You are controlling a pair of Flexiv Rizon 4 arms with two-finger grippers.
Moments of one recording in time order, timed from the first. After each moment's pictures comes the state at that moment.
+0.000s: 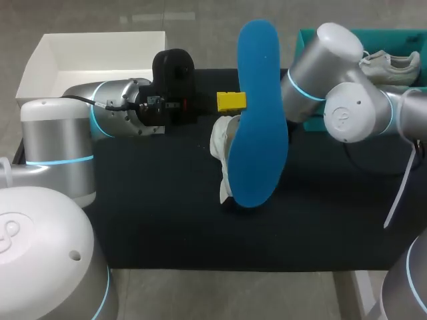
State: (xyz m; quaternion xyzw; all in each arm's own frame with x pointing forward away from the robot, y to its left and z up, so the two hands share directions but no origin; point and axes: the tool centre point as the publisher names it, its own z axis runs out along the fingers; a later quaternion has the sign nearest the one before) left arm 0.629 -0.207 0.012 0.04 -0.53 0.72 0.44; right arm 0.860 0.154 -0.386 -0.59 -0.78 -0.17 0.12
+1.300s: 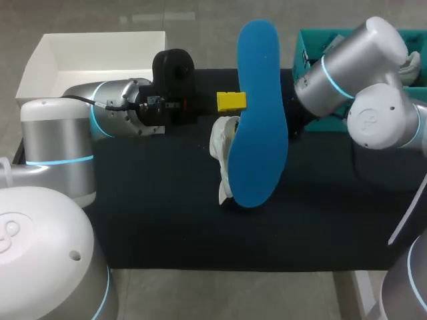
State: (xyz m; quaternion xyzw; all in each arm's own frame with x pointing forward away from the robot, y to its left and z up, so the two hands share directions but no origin) left arm 0.629 -0.207 0.012 0.04 -0.53 0.72 0.44; right arm 0.846 0.163 -0.299 -0.63 -0.70 -0.28 0.18
